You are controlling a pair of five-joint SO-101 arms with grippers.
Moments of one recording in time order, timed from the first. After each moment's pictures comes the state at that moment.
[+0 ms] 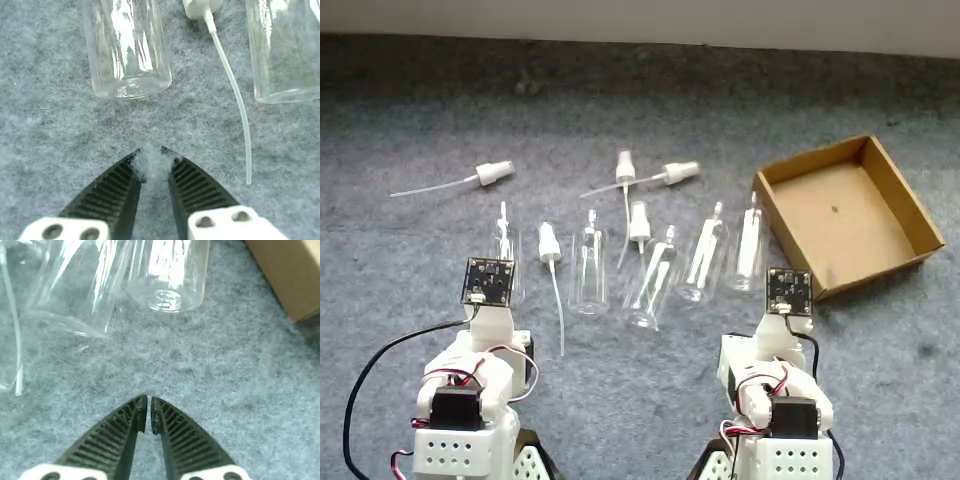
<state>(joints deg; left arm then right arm) -5.1 -104.1 96.0 75.3 4.2 -2.6 -104.7 95.7 71.3 -1.7</state>
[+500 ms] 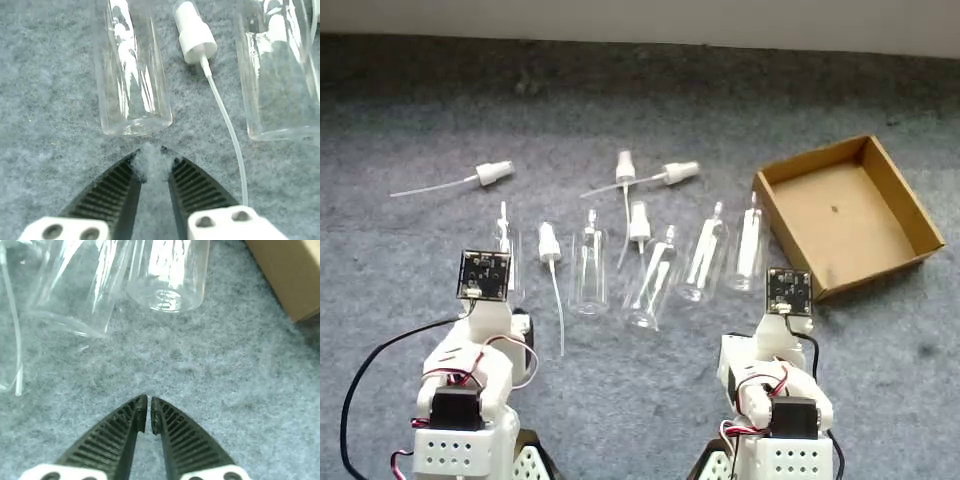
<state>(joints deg) -5.1 -104.1 96.0 66.9 4.2 -2.6 -104.7 95.7 71.3 -1.7</state>
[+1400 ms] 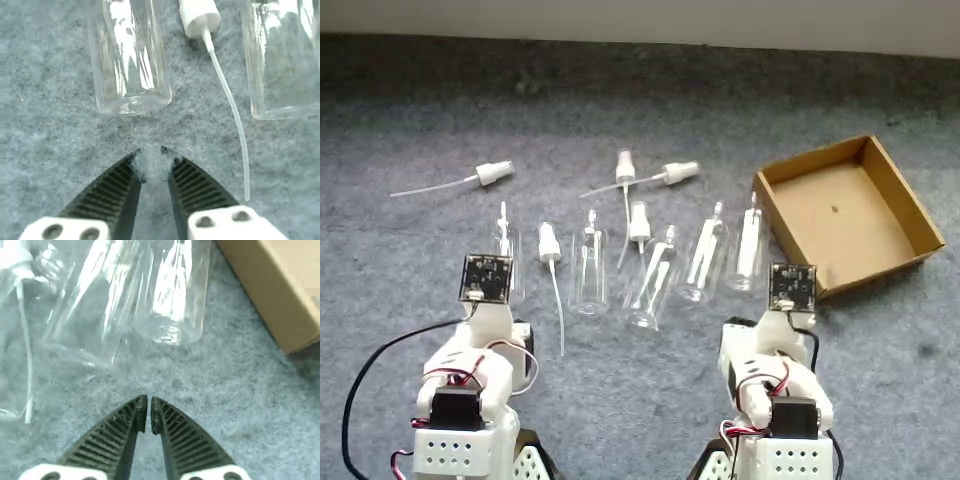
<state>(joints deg) -5.1 -104.1 96.0 71.3 4.2 -2.6 -104.7 95.7 64.1 -1.7</state>
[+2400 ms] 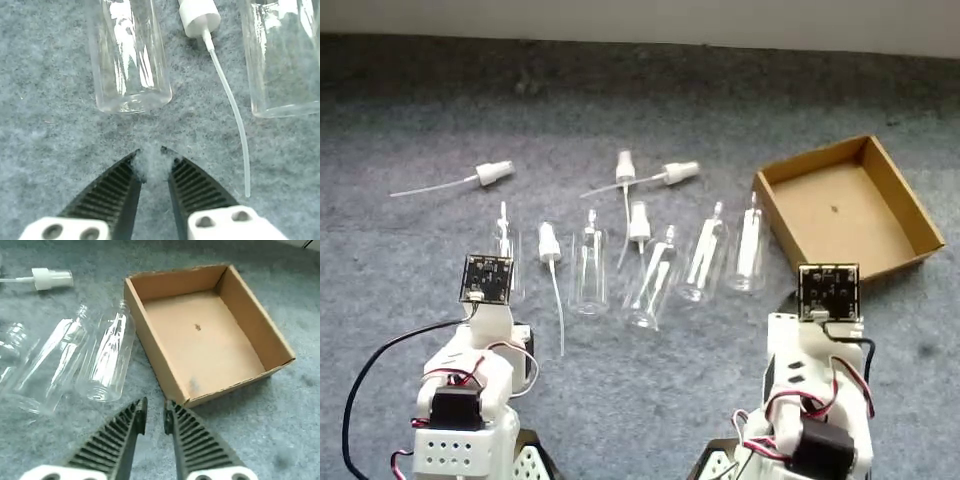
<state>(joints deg) -5.1 -104.1 96.0 72.3 4.2 12.5 -102.8 72.0 71.0 20.3</state>
